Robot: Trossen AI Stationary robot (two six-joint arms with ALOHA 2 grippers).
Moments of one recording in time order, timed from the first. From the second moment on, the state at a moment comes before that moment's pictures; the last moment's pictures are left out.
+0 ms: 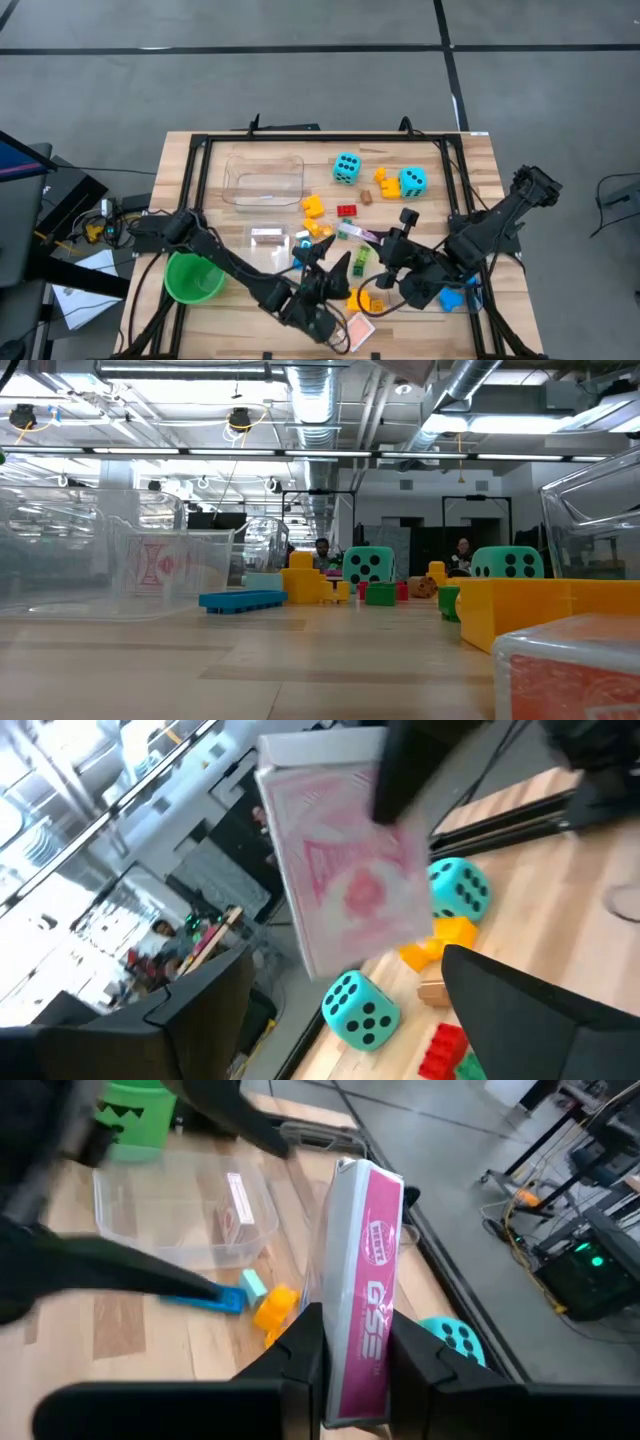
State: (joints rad) left arm -0.59 2.10 1.72 -0.18 -1.57 0.21; right arm 0.68 1.49 1.42 -0.93 1.02 0.49
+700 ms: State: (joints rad) left arm -0.59 1.91 1.72 -0.31 -0.92 -0.09; right arm 0.83 1.48 1.42 -0.80 0.84 0.31
